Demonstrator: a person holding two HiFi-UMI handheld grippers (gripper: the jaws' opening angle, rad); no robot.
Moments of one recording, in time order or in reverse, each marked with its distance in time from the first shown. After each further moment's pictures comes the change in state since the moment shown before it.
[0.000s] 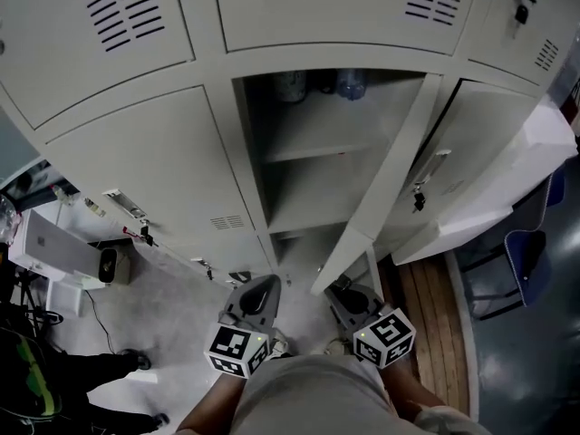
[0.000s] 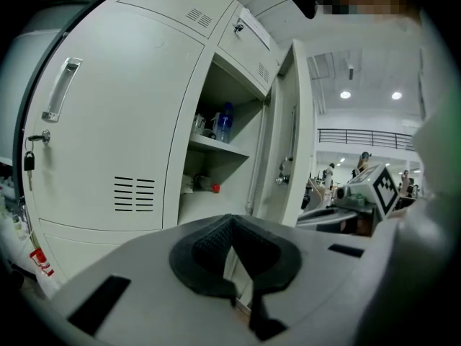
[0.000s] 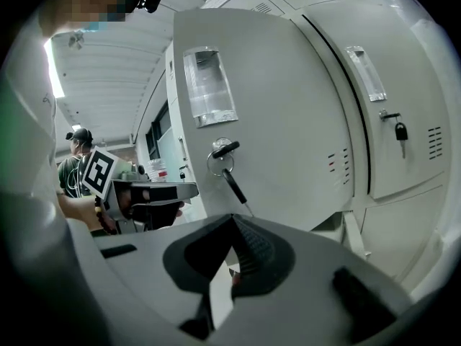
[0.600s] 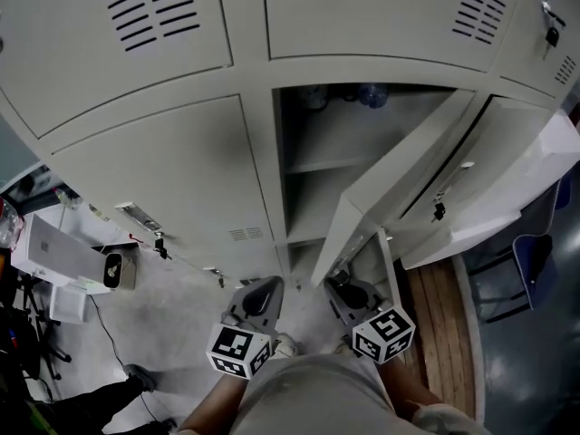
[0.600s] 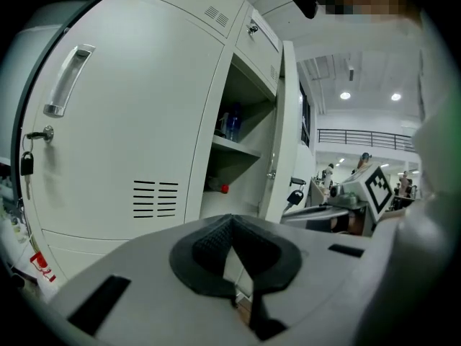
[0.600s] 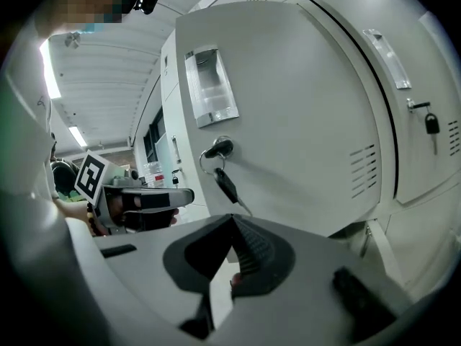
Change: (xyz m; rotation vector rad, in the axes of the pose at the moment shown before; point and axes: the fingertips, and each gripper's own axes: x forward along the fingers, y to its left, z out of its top) left arm -0.001 0.047 0.003 0.000 0.004 -0.010; right arm 0.057 0.005 0.017 0.011 -0.027 -0.007
